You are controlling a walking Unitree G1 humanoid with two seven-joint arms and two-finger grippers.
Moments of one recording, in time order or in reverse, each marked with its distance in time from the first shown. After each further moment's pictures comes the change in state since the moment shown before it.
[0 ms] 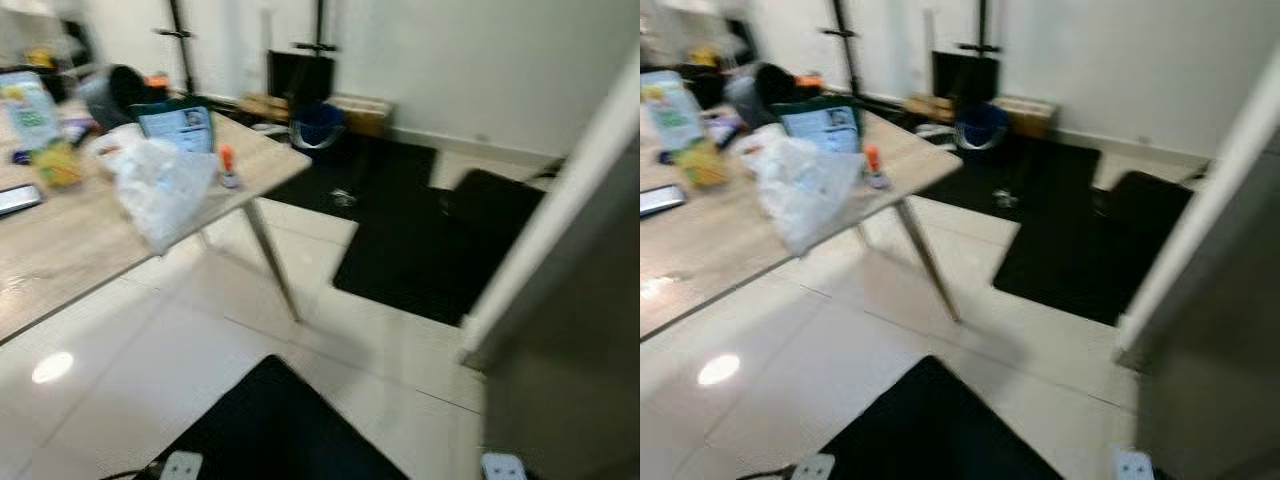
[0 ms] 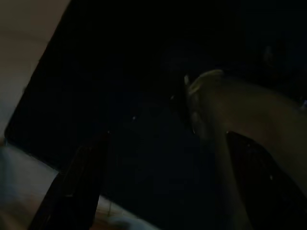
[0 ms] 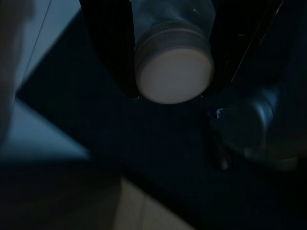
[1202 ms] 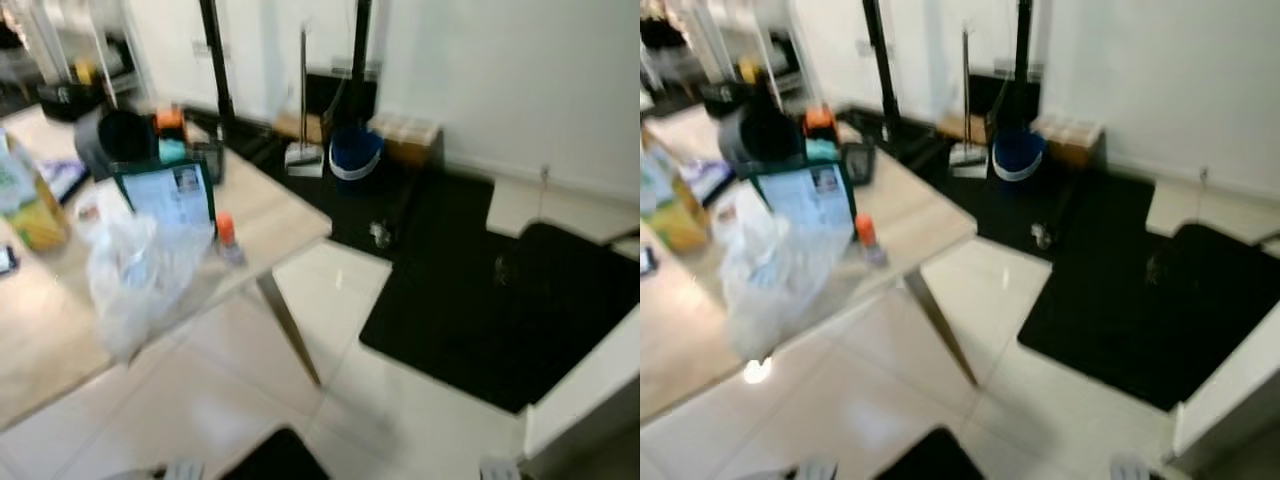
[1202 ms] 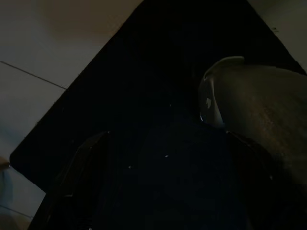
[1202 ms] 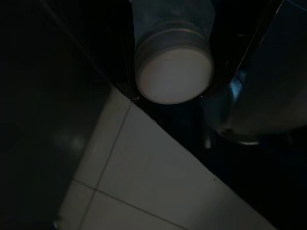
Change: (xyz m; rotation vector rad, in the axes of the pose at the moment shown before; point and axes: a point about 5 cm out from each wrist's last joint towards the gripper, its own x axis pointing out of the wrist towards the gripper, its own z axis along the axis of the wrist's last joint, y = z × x) left arm 0.000 -0.002 -0.002 -0.003 0.008 -0.001; right arm 0.001 0.000 0.010 -0.002 -0.036 -0.004
